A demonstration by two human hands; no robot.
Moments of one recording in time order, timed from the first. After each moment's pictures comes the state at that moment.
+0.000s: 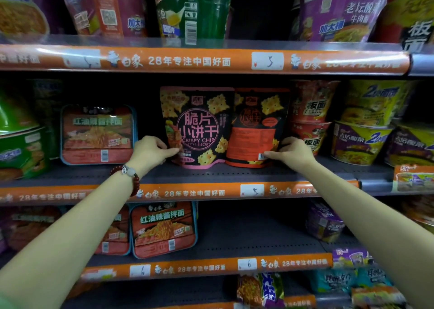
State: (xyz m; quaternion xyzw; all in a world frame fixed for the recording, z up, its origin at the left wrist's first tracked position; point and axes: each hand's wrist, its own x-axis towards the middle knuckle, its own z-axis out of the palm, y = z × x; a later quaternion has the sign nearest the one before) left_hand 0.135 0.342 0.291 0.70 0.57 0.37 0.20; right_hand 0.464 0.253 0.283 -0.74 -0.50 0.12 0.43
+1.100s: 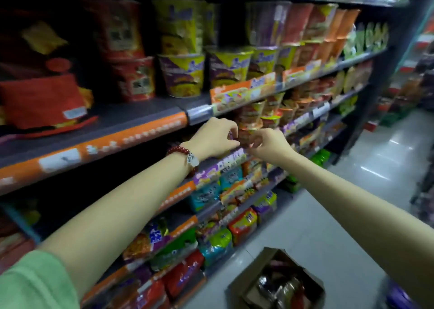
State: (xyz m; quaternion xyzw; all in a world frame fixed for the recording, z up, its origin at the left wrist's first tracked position) left_hand 0.519 0.116 0.234 0.98 0.08 0.13 0.15; right_hand 0.630 -0.015 0.197 -0.89 -0.38 0.02 0.26
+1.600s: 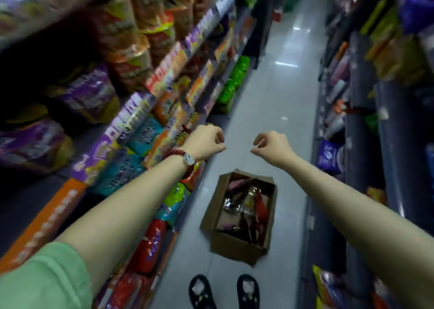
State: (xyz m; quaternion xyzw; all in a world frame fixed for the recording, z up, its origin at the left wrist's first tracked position) left_hand 0.684 0.011 0.005 0.97 -0.06 -0.12 0.21; right_hand 0.700 -0.183 -0.025 -0.94 -0.02 0.15 0.29
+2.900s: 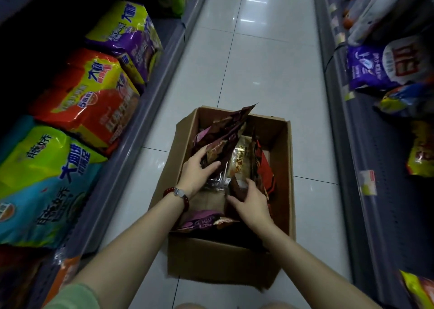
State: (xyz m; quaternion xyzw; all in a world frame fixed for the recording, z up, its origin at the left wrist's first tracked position) left_hand 0.719 -0.048 -0.722 0.83 0.03 -0.15 0.53; right_hand 0.642 -0.200 -0.710 -0.88 0.19 0.19 0.40
